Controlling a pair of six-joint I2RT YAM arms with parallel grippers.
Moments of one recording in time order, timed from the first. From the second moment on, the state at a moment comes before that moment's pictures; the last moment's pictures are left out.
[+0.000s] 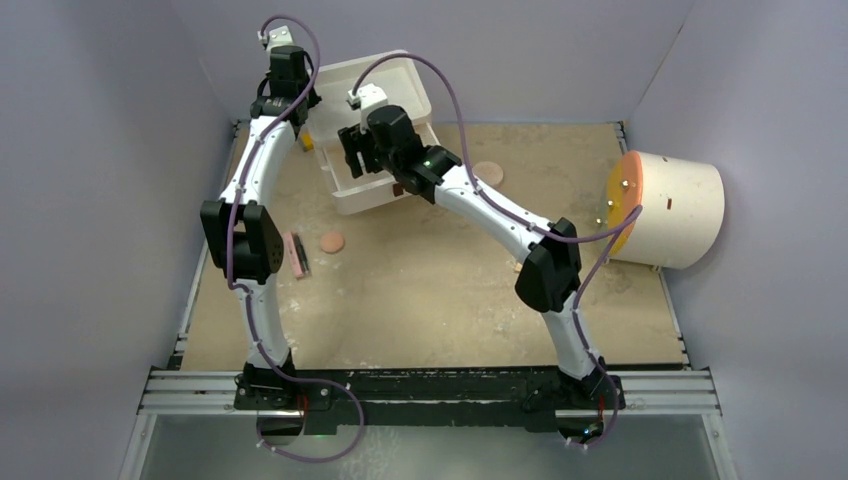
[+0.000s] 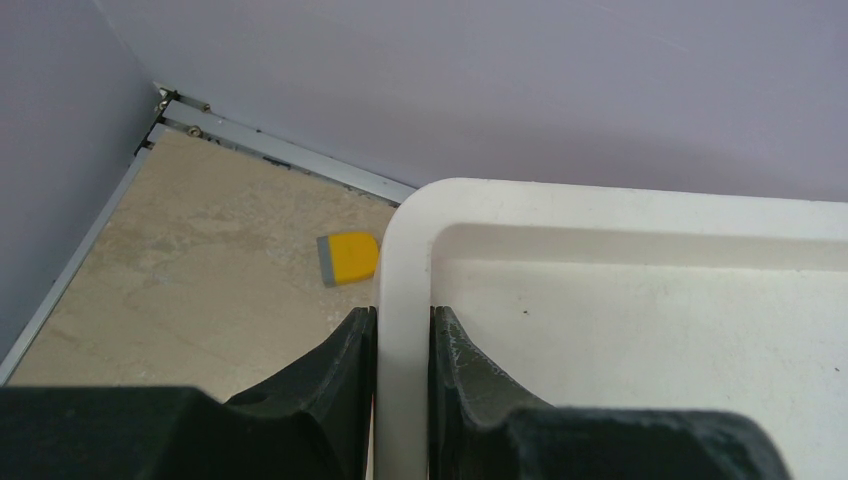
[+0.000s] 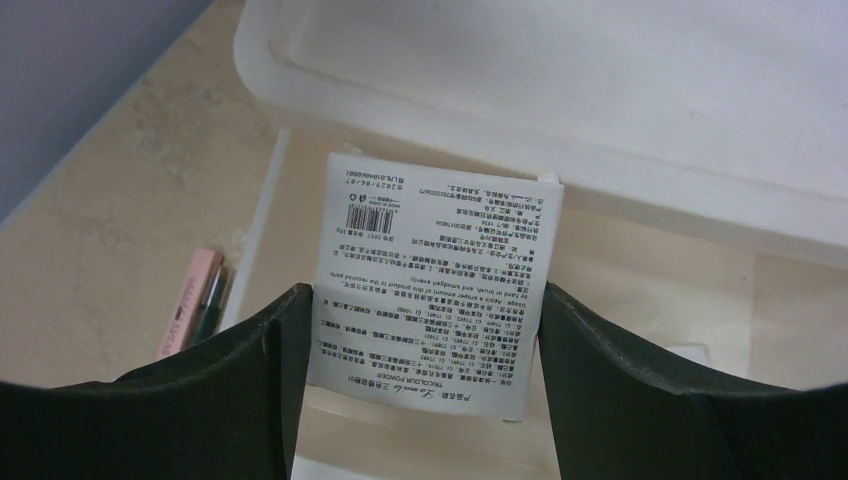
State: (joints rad) left arm -0.09 2.10 2.11 -0.44 -0.28 -0.33; right arm 0.84 2.13 2.16 -0.39 0.22 0.12
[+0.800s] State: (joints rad) left arm -0.09 2.11 2.12 -0.44 -0.28 -0.33; right arm 0.84 2.07 2.07 -0.40 0.24 0.04
